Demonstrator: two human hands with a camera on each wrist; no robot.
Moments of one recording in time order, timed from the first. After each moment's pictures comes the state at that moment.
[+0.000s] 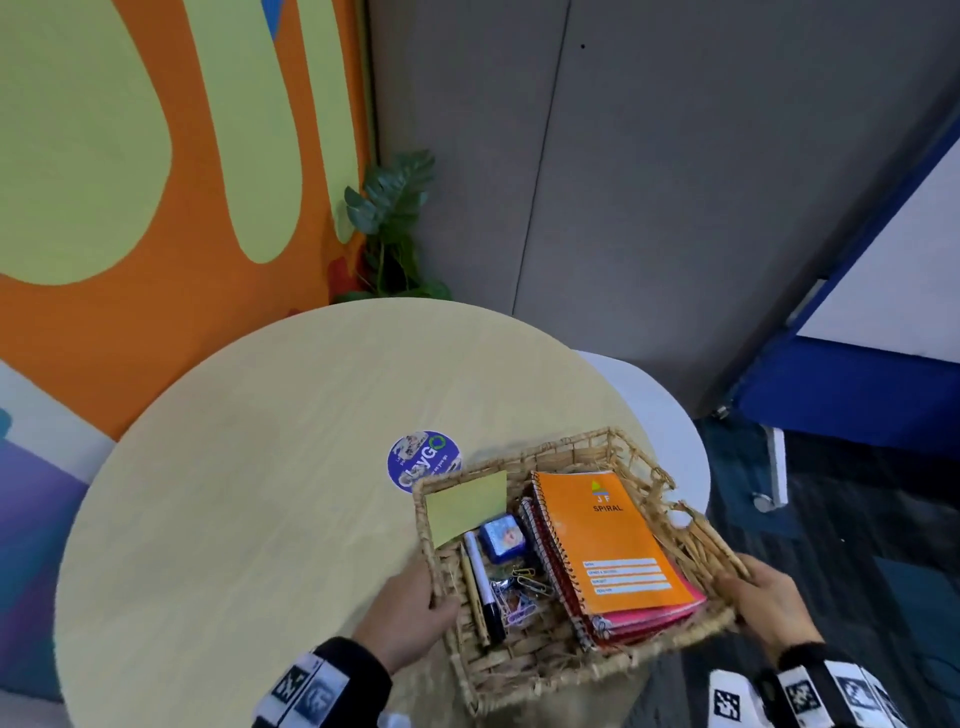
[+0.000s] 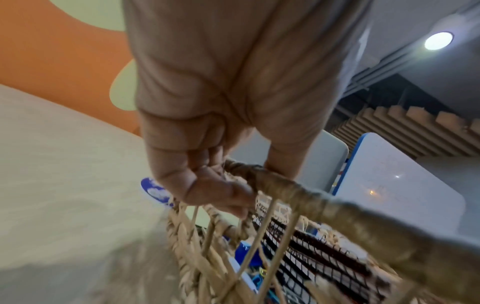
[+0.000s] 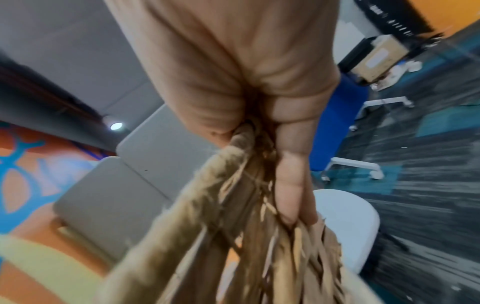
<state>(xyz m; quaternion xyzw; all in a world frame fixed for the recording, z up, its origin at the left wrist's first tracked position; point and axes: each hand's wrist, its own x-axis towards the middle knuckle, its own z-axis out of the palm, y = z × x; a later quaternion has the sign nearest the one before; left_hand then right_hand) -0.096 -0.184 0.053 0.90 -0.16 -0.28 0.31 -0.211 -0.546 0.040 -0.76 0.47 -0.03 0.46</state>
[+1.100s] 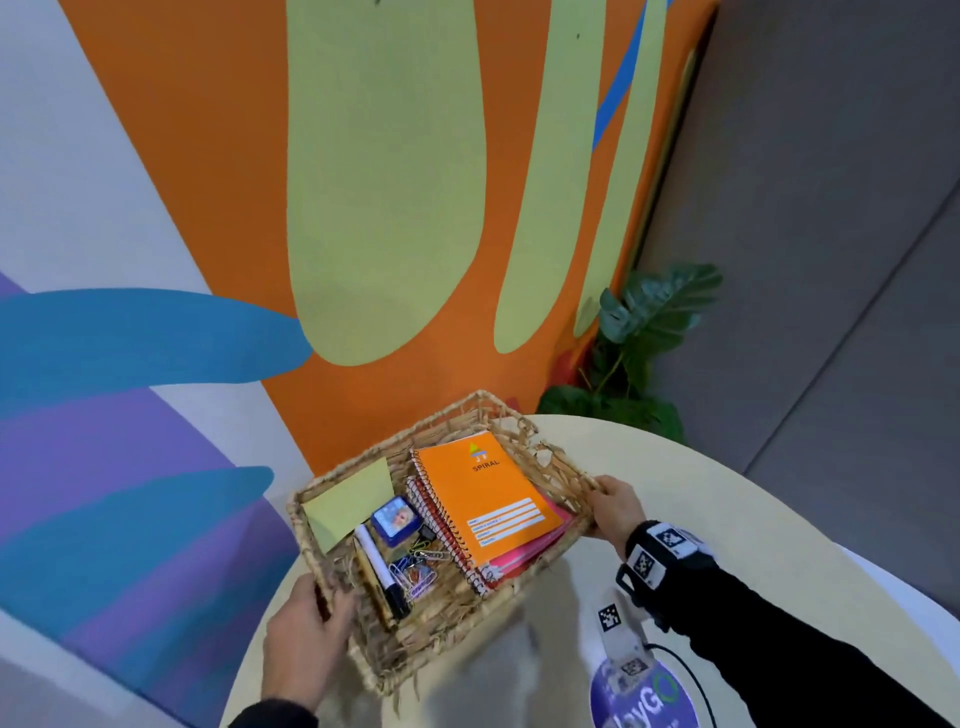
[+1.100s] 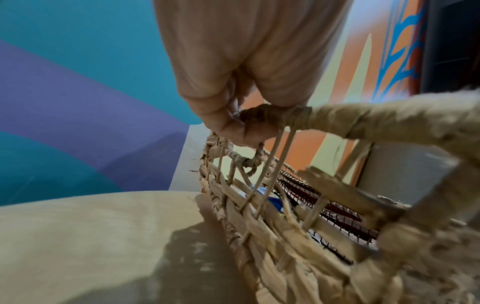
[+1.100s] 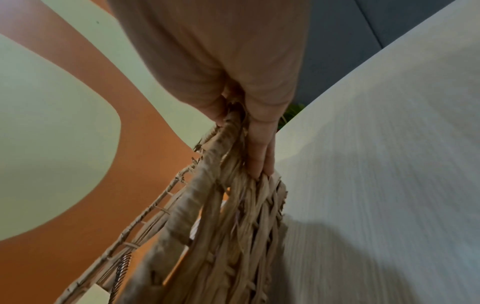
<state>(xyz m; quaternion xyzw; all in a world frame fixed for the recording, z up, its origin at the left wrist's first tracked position) 0.083 0.049 0.050 0.87 0.31 0.07 0.38 0.289 -0.238 0.044 -0.79 0.15 0.13 0.58</state>
